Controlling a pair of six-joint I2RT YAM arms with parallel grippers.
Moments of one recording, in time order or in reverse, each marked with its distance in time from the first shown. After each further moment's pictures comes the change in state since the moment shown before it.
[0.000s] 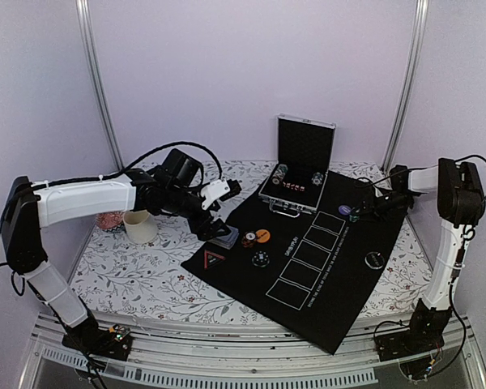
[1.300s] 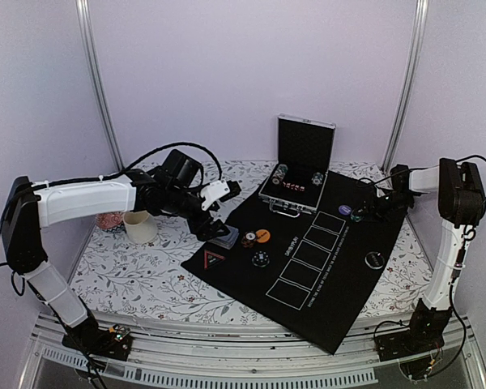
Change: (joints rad) left arm 0.000 0.000 -0.005 0.002 -0.014 0.011; right arm -0.011 -0.003 -0.006 0.021 0.121 0.031
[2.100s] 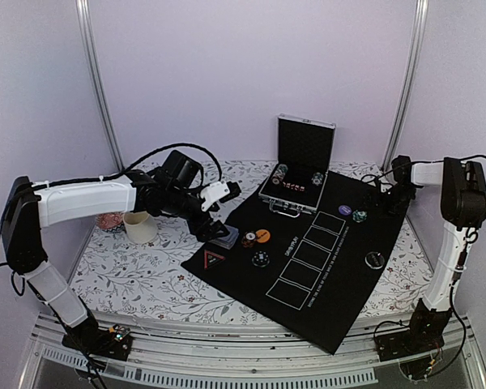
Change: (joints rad) left arm 0.000 0.000 -0.005 0.001 0.002 0.001; right arm 0.013 -0.054 0.044 -0.056 0.291 -0.052
